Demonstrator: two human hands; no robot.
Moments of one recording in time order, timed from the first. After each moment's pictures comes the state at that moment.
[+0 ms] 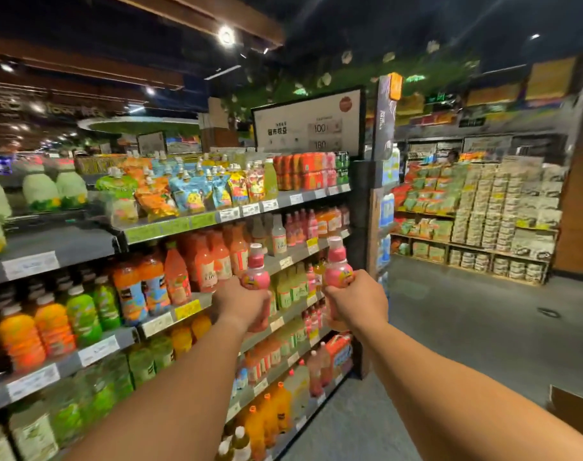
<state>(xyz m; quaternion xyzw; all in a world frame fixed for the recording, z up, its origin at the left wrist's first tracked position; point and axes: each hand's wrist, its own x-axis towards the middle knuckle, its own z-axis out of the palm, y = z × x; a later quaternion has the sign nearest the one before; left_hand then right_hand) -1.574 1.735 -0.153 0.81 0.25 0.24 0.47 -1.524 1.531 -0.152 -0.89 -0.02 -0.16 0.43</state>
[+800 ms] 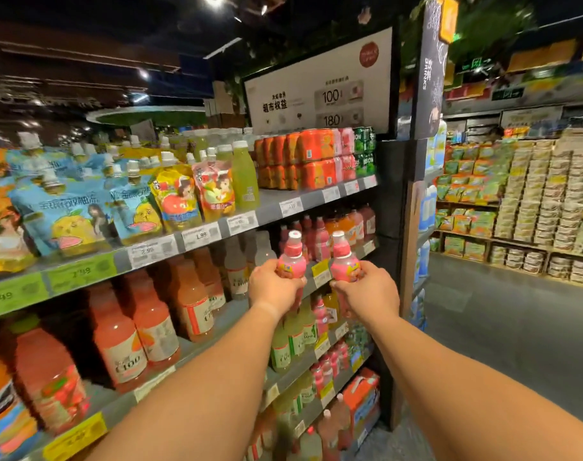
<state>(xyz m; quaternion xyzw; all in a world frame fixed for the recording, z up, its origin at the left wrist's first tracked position) -1.113 1.763 -0.175 0.83 0.18 0.26 0.45 -1.079 1.590 -0.181 -0.86 -0.06 -0.14 0.48</state>
